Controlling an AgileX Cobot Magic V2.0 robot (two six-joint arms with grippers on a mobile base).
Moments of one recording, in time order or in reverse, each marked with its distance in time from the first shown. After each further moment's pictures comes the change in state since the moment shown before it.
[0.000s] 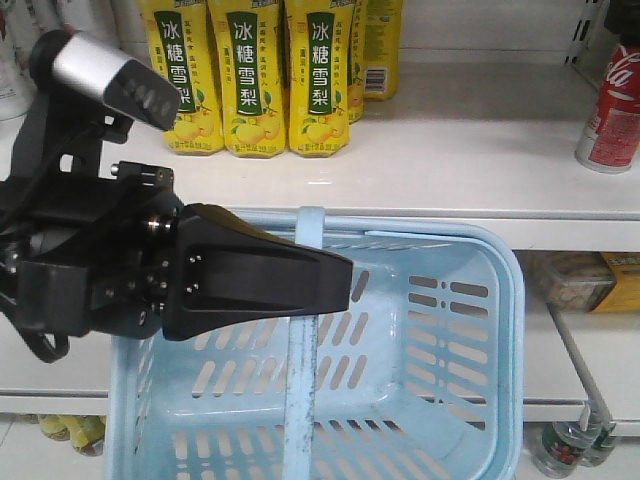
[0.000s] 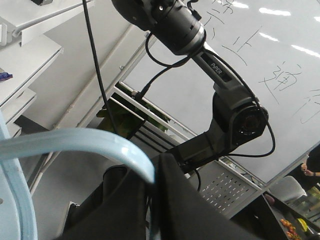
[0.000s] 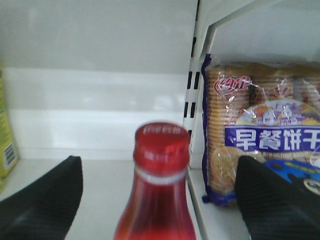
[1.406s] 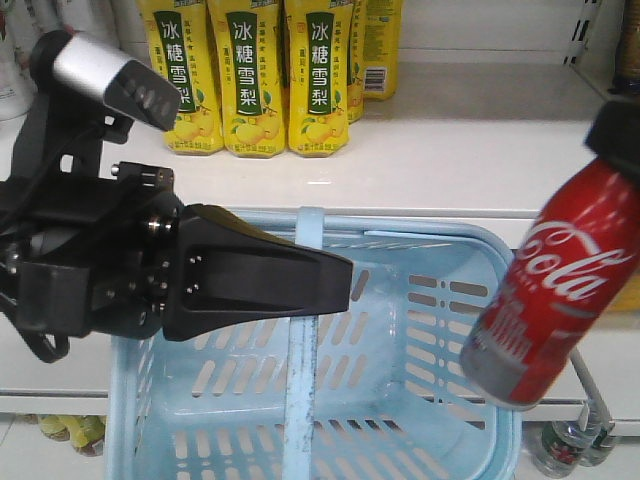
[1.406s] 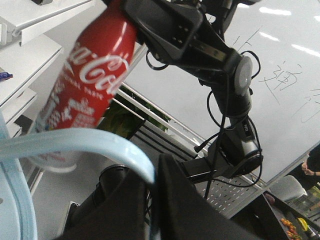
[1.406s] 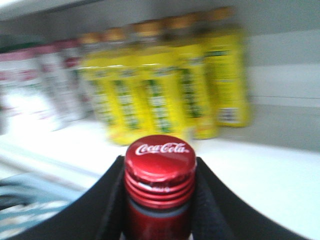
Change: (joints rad) left arm 0.000 0.000 0.000 0.001 0.000 0.000; right arm 0.320 -0.581 0.300 1.657 0.265 -1.339
